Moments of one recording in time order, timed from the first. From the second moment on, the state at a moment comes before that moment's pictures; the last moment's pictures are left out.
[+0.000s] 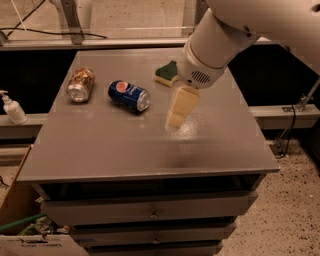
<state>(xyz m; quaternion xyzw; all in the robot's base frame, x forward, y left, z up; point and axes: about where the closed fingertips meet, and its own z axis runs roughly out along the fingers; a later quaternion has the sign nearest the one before) 0.548 -0.047 0.911 -0.63 0.74 0.03 0.24</state>
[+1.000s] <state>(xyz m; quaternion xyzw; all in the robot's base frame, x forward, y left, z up) 0.557 -0.026 0.908 -0.64 0.72 0.04 0.25</state>
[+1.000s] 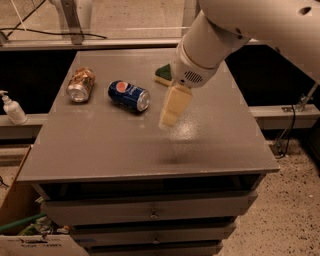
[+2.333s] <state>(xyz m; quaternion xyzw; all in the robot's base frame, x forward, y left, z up) 0.652 0.101 0.855 -0.63 0.74 0.03 0.23</state>
